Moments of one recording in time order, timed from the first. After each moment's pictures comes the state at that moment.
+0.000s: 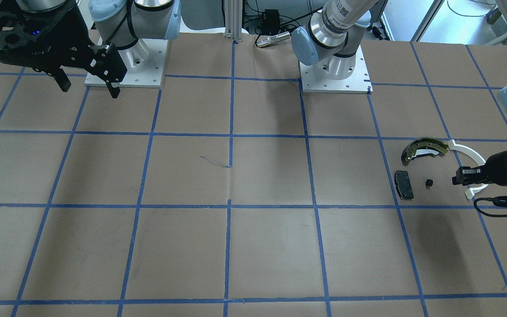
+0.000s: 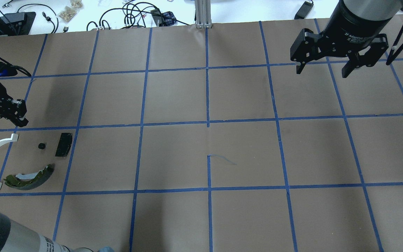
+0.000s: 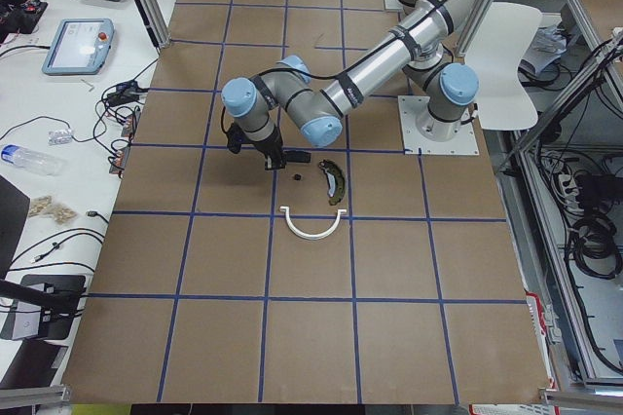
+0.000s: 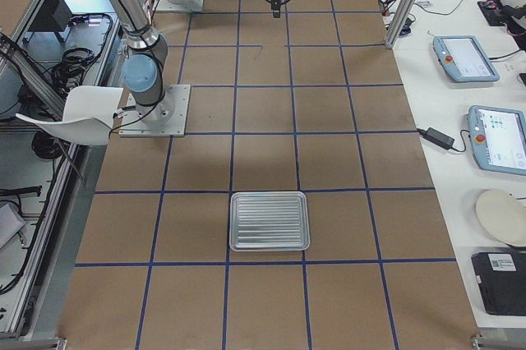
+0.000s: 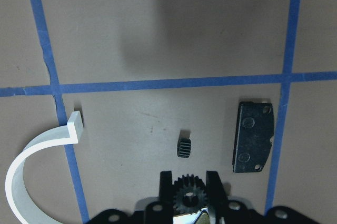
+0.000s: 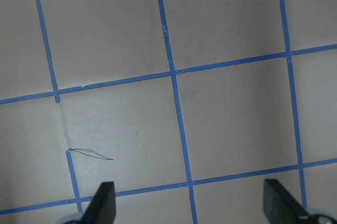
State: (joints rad) left arm -0.97 -1.99 -1.59 -1.35 1.67 0.65; right arm 1.56 -1.64 1.55 -1.54 -1.56 0.14
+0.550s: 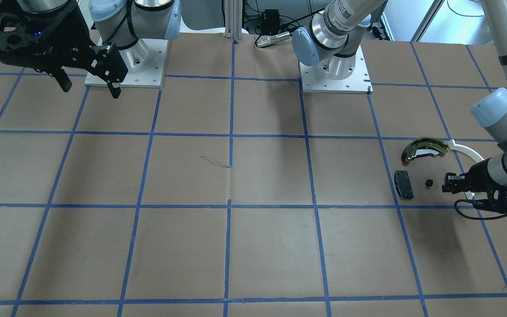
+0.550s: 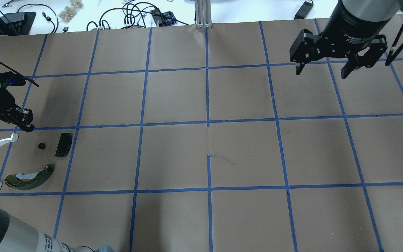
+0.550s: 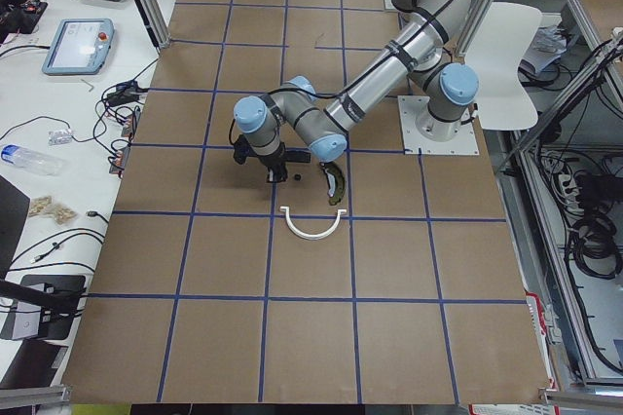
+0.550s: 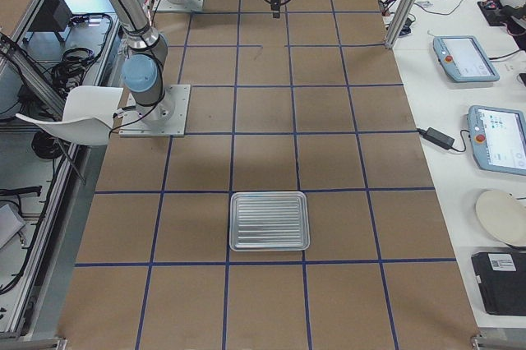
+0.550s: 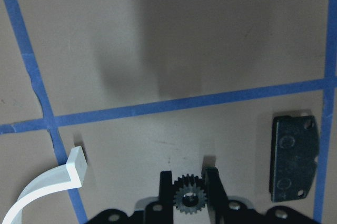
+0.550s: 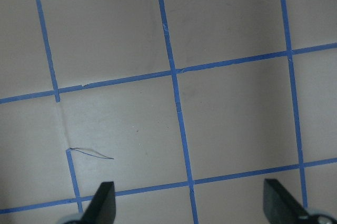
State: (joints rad) left arm -0.95 -2.02 -1.73 -1.13 1.67 0.76; right arm 1.56 -1.64 1.55 -1.54 -1.56 0.14
